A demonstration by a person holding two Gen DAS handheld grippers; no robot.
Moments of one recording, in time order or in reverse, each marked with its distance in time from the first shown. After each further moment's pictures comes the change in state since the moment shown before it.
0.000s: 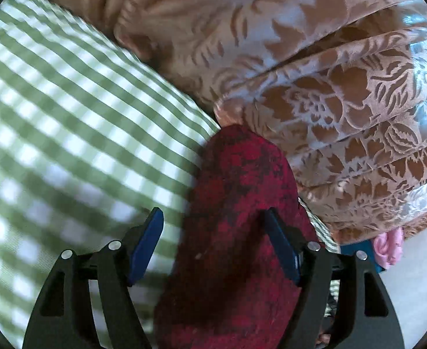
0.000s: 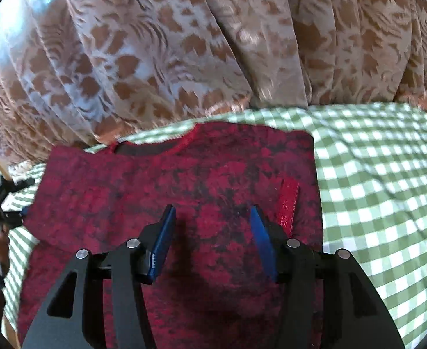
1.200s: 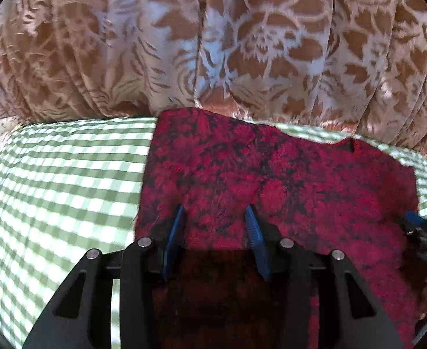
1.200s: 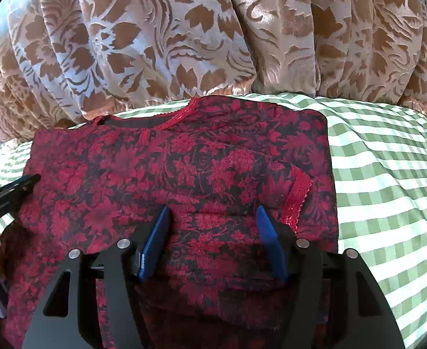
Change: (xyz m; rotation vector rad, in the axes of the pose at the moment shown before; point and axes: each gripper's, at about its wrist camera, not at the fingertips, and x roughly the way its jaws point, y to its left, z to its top) left arm 0.027 -0.097 -0.102 0.546 -0.244 0.532; right arm 0.024 0.011 -0.007 -0.090 0.007 -0.070
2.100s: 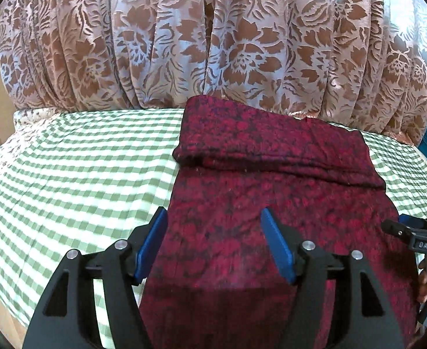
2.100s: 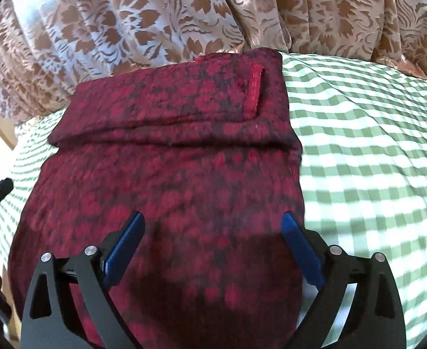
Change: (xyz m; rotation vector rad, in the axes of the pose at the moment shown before) left arm -0.157 0.001 -0.111 0.013 -0.065 0.011; right arm -0.119 -0.010 -0.099 0.006 0.116 0.057
